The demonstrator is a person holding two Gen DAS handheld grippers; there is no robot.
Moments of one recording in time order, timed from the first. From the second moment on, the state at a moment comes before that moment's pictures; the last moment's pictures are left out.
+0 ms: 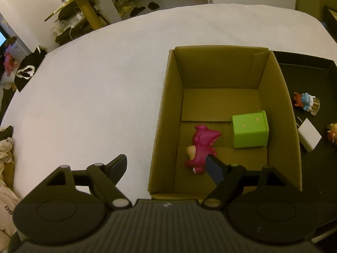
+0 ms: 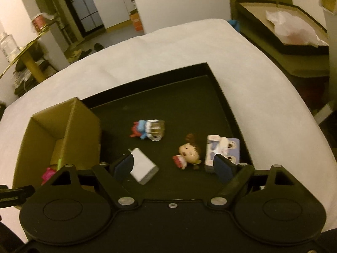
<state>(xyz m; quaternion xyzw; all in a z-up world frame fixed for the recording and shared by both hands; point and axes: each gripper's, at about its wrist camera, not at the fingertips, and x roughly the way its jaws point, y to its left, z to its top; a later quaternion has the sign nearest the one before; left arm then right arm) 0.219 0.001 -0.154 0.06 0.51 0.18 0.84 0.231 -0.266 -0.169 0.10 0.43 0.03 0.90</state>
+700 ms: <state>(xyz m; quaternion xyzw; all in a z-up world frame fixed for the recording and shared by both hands) 0.229 -0.007 -0.153 0.08 0.51 0.19 0.83 0.250 -0.302 -0.217 0.12 0.43 -0.05 0.89</state>
